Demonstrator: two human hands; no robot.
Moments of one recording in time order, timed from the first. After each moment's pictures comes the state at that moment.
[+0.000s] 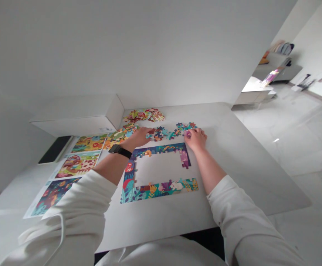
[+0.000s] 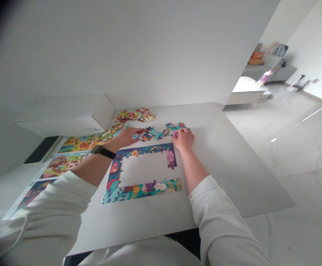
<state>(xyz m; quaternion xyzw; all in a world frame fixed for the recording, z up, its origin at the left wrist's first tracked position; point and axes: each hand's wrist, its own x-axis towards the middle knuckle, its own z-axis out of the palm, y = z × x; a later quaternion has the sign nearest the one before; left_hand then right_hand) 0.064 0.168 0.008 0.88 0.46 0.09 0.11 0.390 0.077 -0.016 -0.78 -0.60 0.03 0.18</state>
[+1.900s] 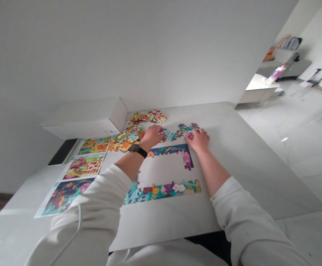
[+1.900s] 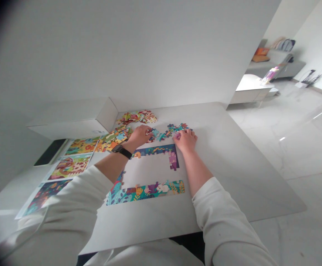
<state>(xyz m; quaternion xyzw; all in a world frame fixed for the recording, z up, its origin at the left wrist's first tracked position) 0.129 0.160 0.014 0.84 0.53 0.13 0.06 0.388 0.077 -0.018 -0.78 -0.59 0.04 0.20</state>
